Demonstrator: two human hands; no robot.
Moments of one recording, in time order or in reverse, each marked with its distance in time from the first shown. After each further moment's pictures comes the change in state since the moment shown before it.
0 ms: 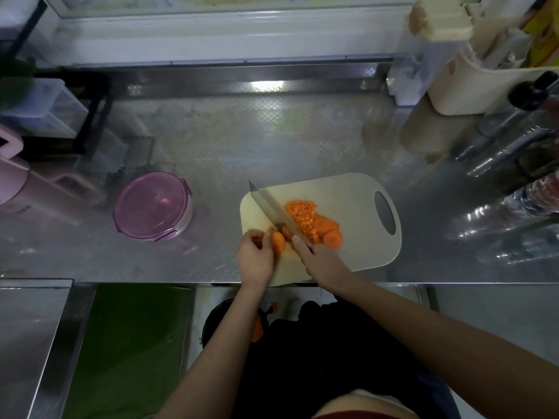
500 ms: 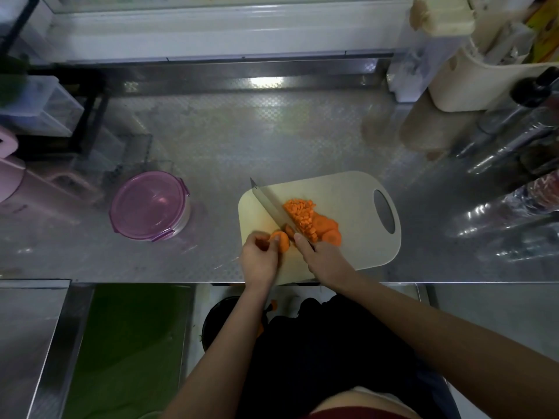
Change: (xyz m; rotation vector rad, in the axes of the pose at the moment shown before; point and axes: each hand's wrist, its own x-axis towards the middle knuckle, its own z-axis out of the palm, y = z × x) left_hand -0.004 0.001 0.008 -0.075 -0.027 -0.071; right_hand 0.007 0.004 -0.004 -0.007 -0.007 0.075
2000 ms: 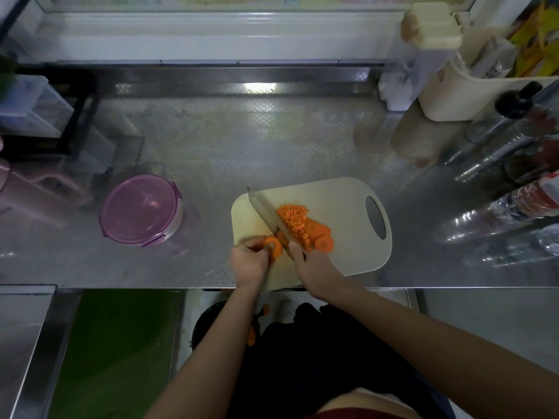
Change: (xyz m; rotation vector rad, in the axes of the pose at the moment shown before) left_hand 0.002 0.017 -0.003 -0.102 -0.026 -0.205; right_hand -0.006 -0.004 0.006 -0.080 0.042 0.087
